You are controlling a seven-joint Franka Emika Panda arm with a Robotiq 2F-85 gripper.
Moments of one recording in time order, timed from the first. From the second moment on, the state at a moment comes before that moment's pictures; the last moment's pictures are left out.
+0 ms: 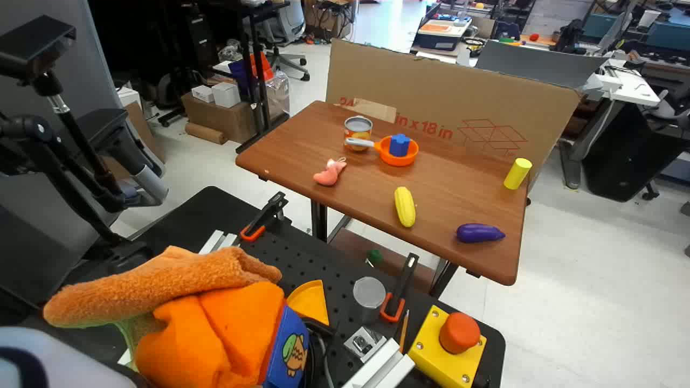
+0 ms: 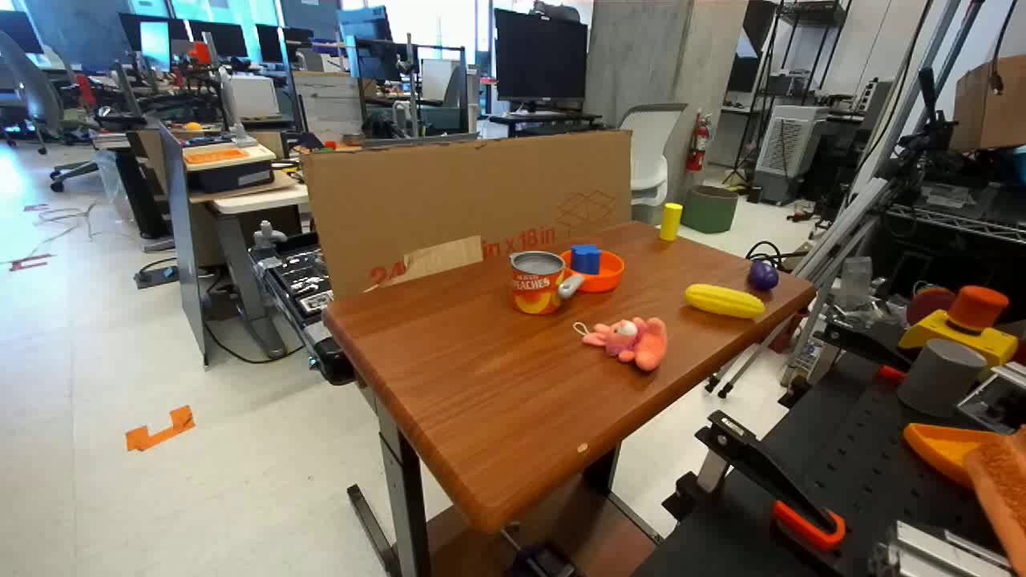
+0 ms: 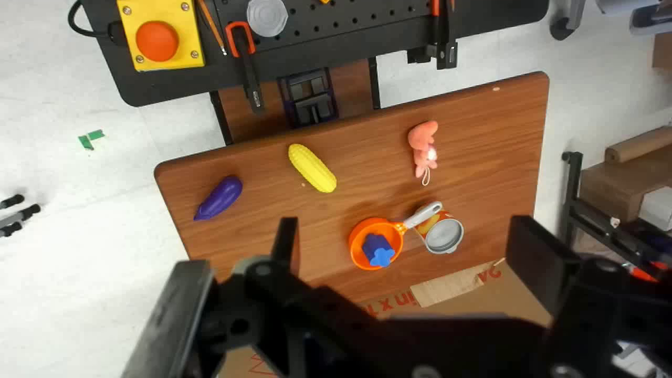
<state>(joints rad) -0.08 -0.82 -0.28 -2.60 0.04 1.90 -0.18</state>
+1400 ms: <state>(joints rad) -0.08 -0.61 -0.31 -2.60 0.16 2.19 -0.14</state>
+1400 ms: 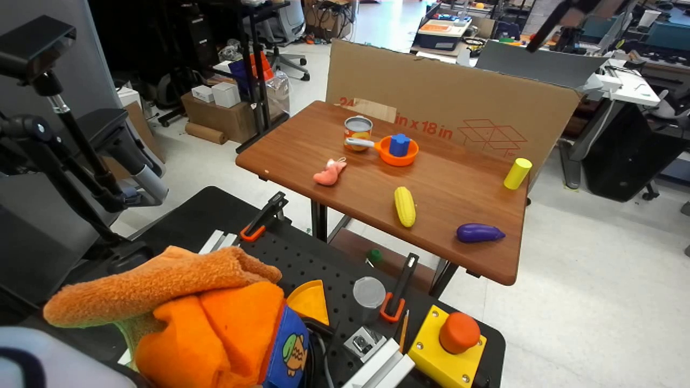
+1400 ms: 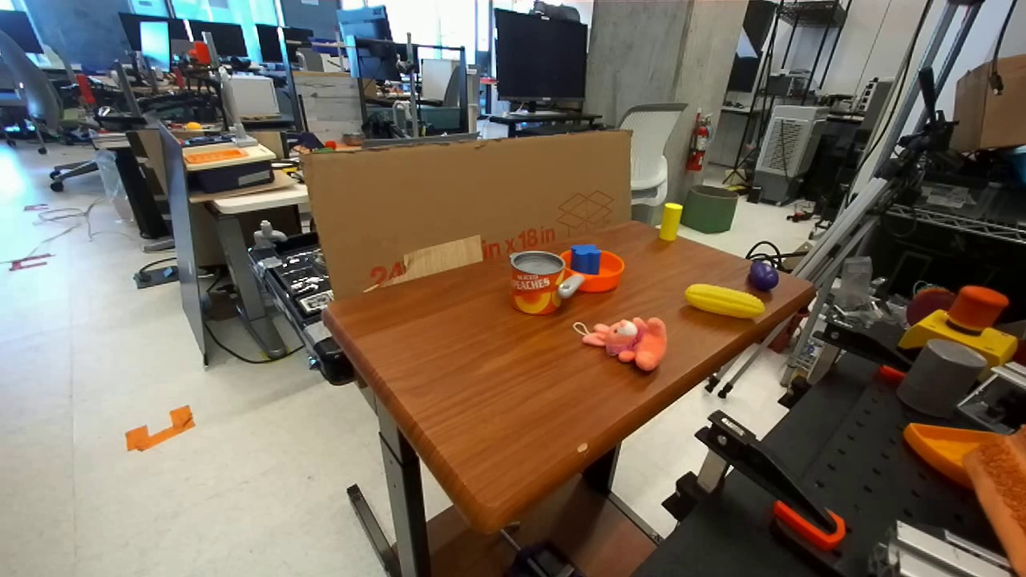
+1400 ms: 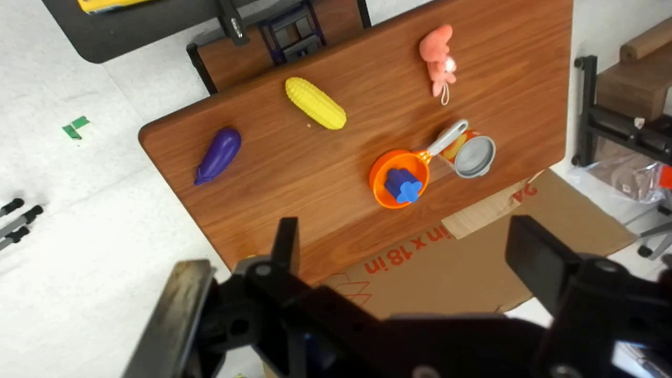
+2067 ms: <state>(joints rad) -0.09 -0.11 -0.30 -2.51 0.36 2.56 -0.03</state>
